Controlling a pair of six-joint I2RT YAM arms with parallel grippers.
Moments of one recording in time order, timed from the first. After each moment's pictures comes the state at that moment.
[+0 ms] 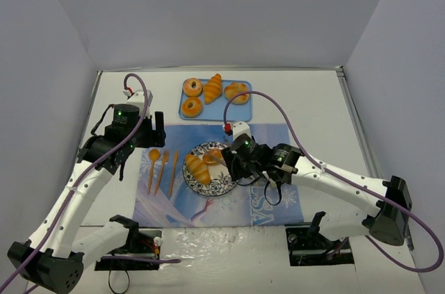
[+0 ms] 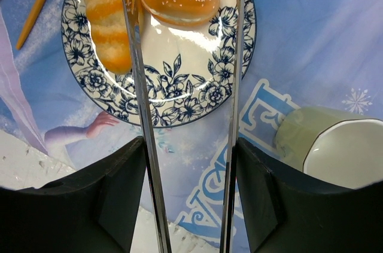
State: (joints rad) left arm -0.34 0.99 1.09 -0.77 -0.09 -0.22; right arm 1.03 1.28 1.04 -0.67 0.27 0.44
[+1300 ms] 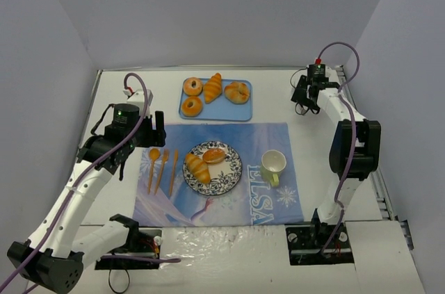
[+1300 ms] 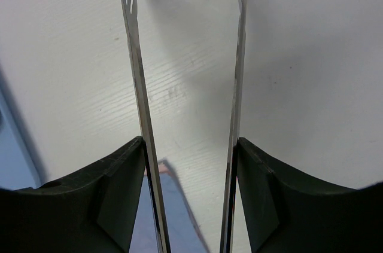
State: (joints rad) left arm -0.35 0.98 1.09 -0.77 -0.08 -0.22; right arm -0.01 1.93 1.47 -0.44 0.16 0.38
